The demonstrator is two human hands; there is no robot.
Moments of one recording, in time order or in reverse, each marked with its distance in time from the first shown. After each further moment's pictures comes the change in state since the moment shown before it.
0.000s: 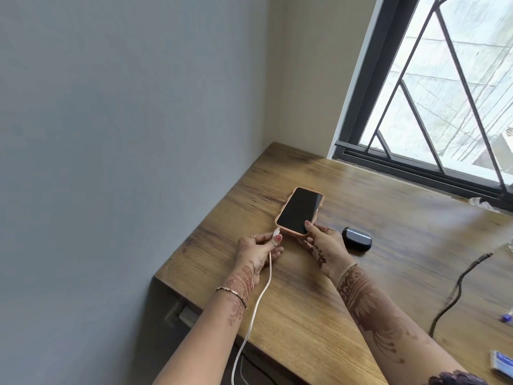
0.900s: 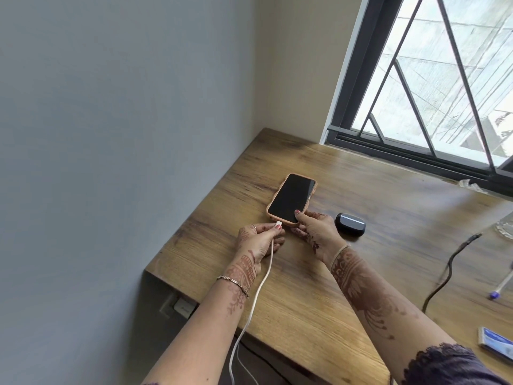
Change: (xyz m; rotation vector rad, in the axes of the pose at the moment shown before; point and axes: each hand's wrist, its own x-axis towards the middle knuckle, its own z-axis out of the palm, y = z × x) left_hand -0.003 -0.001 0.015 0.100 -0.017 -0.089; right_hand 0.006 0.001 0.002 -0.073 -0.006 0.001
